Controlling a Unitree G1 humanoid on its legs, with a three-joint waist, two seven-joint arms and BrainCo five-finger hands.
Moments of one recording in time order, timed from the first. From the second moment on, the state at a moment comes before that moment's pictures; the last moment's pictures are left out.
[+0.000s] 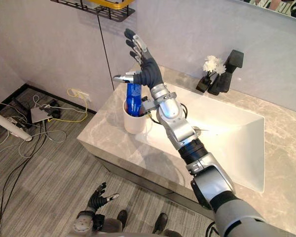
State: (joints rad) left arm 0.16 0.11 -0.12 0.73 0.07 -0.18 0.11; right arm -0.85 -0.25 0.37 0.29 0.32 -0.24 -0.04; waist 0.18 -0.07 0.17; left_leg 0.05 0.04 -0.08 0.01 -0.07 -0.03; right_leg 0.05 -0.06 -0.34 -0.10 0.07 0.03
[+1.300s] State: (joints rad) left arm 0.16 0.12 -0.11 0.74 0.08 -0.18 0.09; right arm -0.82 -0.47 0.42 0.06 0.20 -0.27 0.01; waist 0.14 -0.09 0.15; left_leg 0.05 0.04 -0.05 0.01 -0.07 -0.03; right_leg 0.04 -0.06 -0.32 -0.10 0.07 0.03
